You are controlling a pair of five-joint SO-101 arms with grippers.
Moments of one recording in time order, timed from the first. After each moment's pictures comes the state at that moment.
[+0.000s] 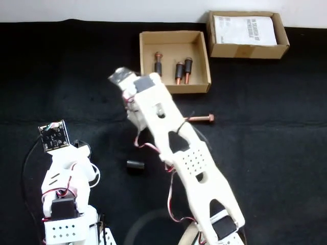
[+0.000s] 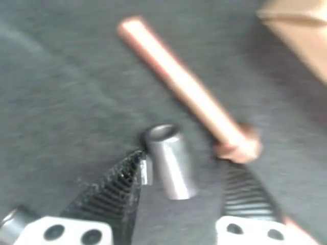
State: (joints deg) left arm -14.1 -103.0 96.0 50.2 12.7; right arm -37.2 64.3 -64.8 93.6 13.0
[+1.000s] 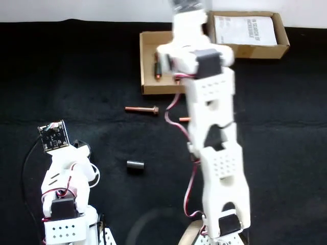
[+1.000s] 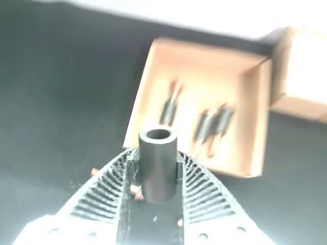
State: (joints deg) left arm -14.1 -103.0 96.0 50.2 12.7; right arm -22.5 38.3 -92.5 100.4 -2.2
